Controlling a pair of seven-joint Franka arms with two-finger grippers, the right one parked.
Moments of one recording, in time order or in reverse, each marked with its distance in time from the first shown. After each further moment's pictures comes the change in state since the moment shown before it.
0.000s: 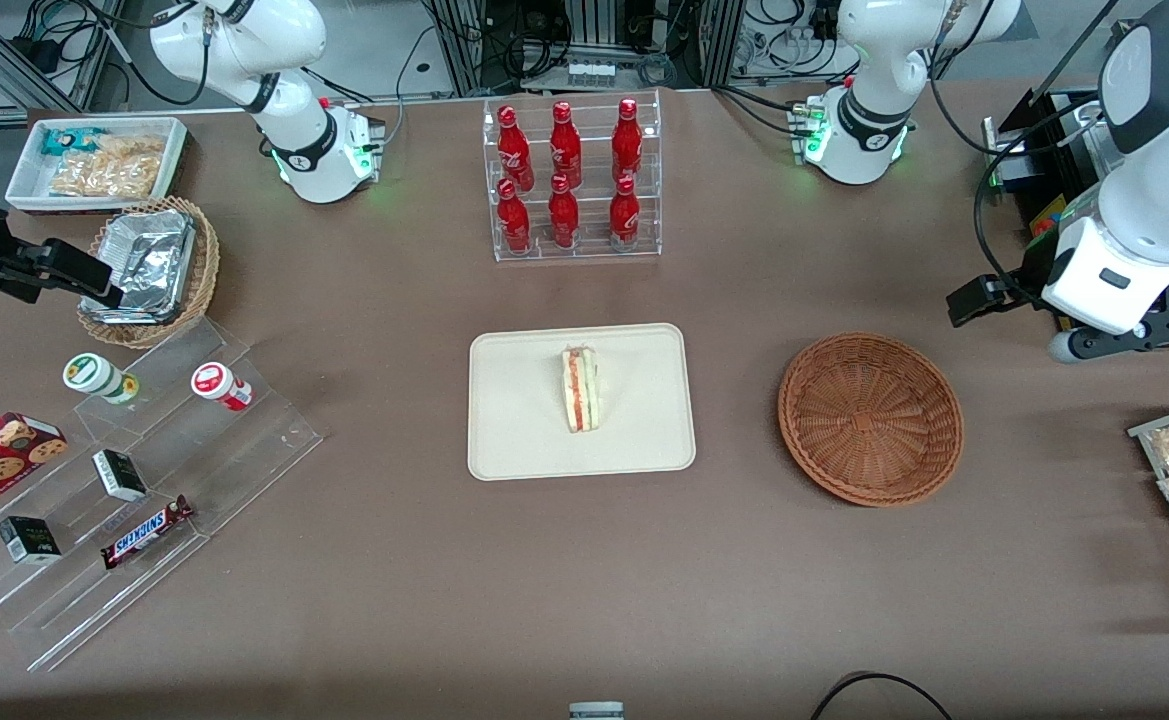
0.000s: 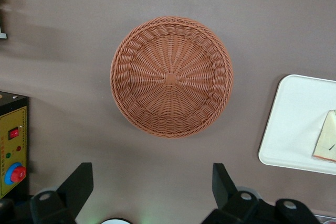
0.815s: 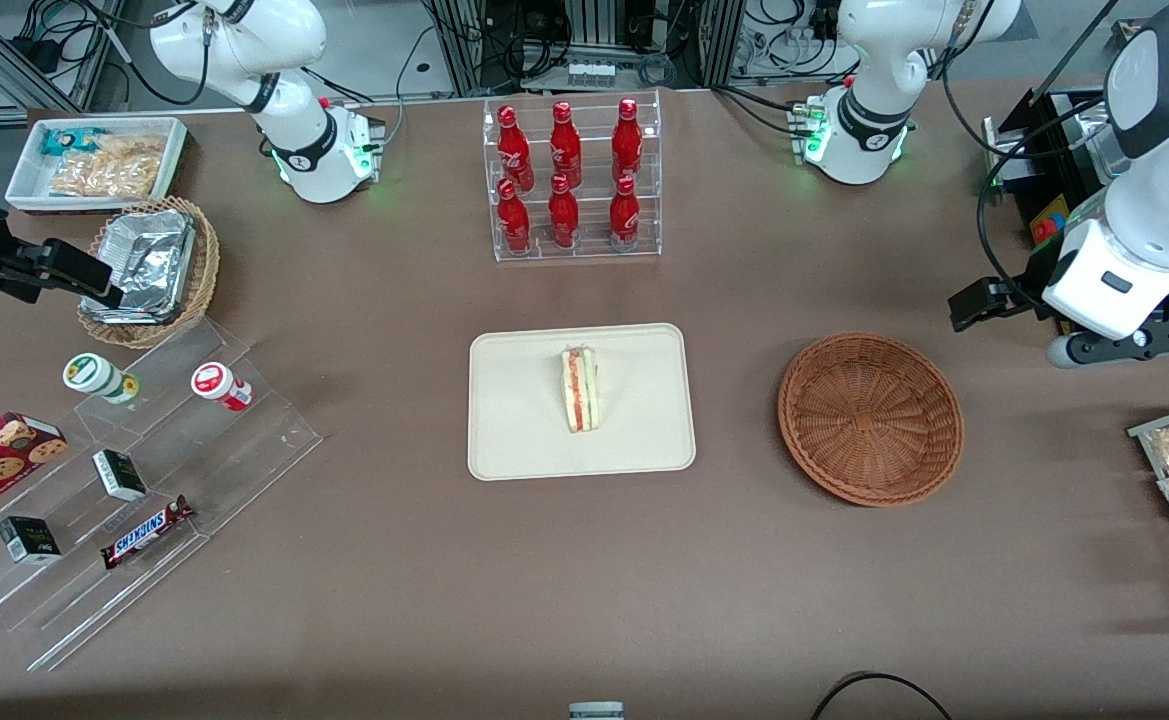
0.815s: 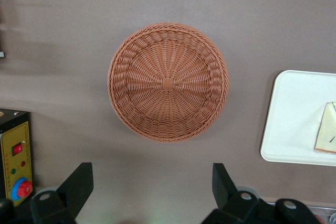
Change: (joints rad) arm 0.000 0.019 0.000 0.033 0.000 0.000 0.085
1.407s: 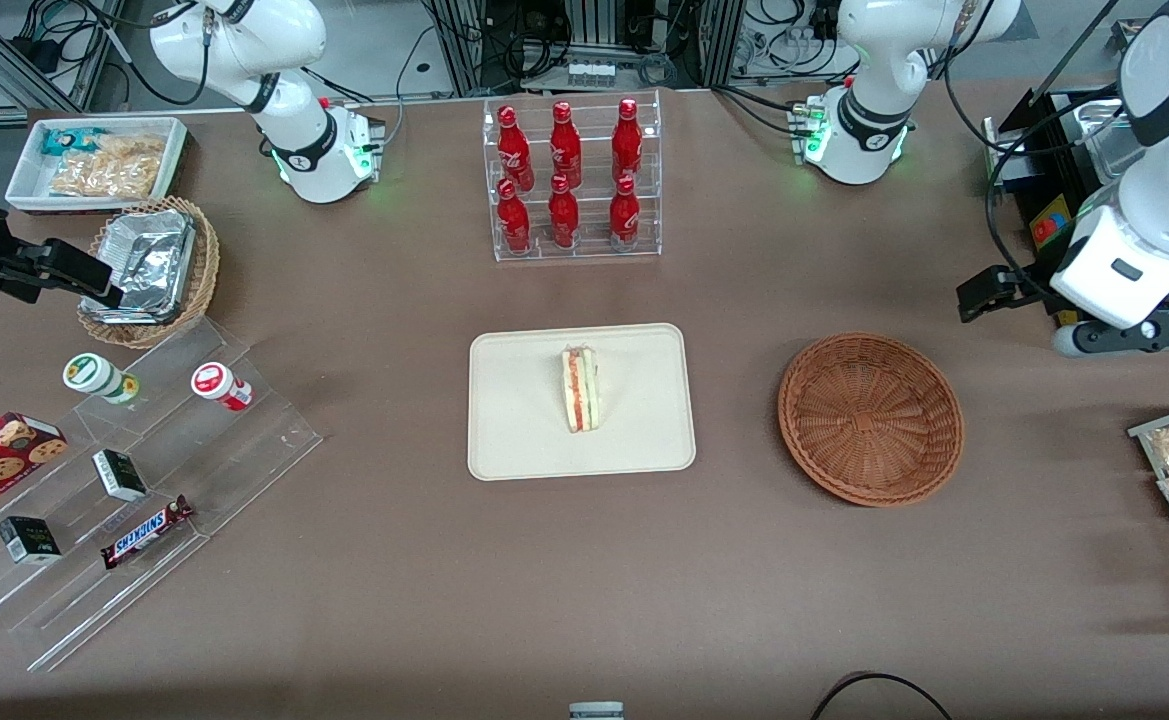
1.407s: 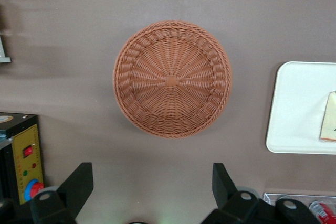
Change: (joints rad) arm 0.002 -0.023 0.028 0.006 0.000 -0.030 0.069
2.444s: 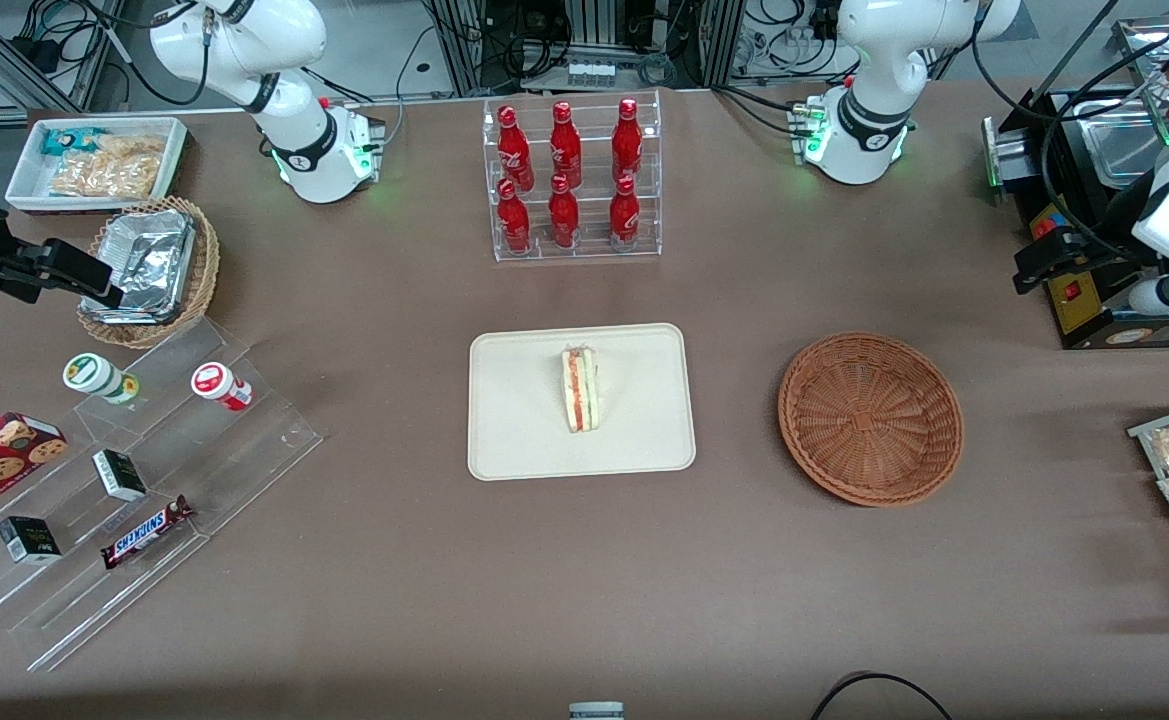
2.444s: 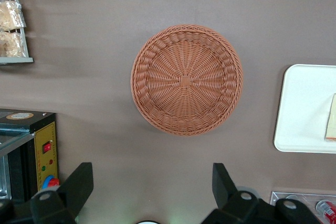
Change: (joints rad) arm 0.020 -0.073 0.039 -0.023 0.000 -0.012 0.047
